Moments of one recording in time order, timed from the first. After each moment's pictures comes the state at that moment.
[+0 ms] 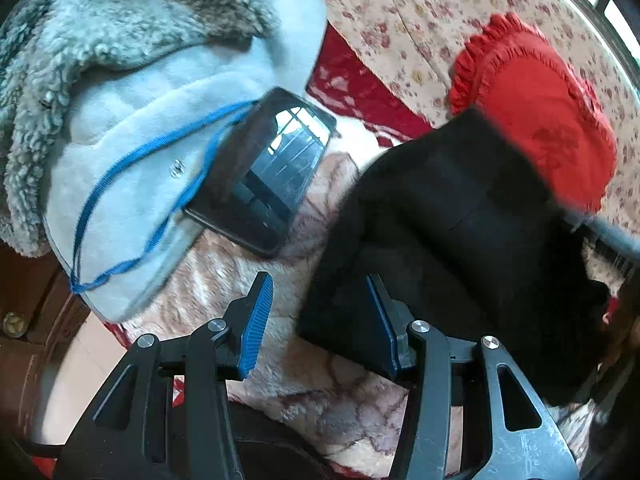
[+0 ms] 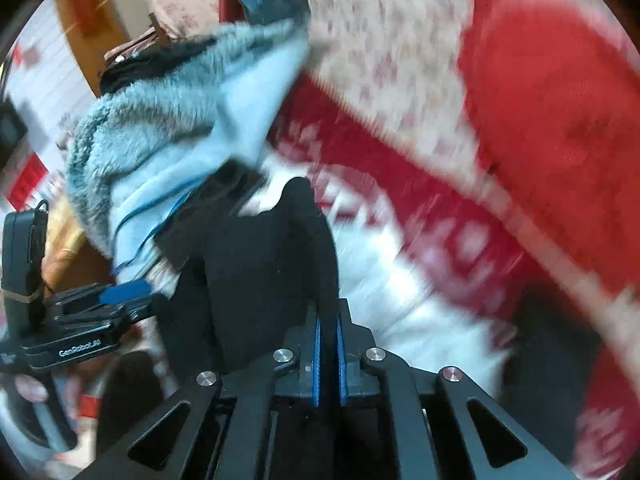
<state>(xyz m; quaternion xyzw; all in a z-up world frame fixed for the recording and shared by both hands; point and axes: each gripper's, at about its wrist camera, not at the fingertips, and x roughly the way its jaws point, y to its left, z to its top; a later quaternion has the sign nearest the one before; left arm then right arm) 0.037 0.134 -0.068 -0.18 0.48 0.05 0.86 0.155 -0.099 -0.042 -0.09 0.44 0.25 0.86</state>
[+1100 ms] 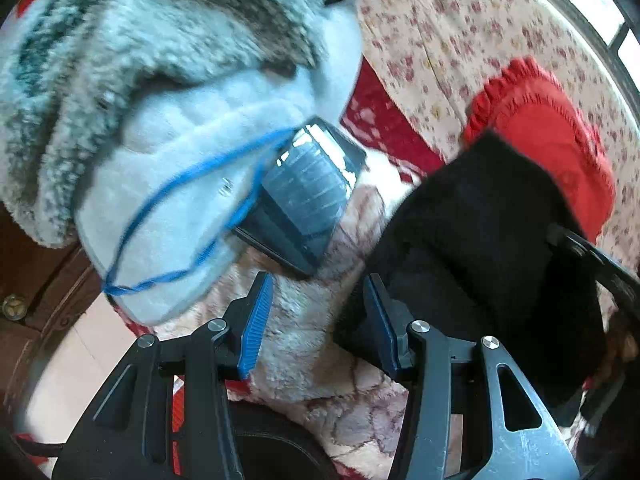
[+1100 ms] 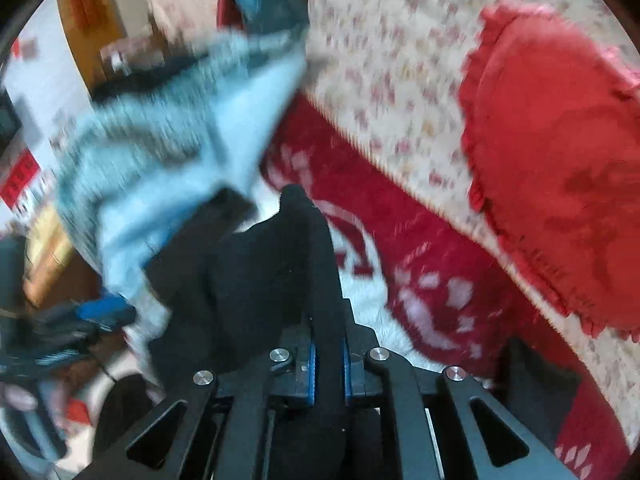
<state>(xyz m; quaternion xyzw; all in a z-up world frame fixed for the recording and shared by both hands) 0.022 0.168 -0.054 -0.23 0.45 0.08 0.86 0.165 -0.089 -0.033 -0.05 0.45 0.29 0.84</state>
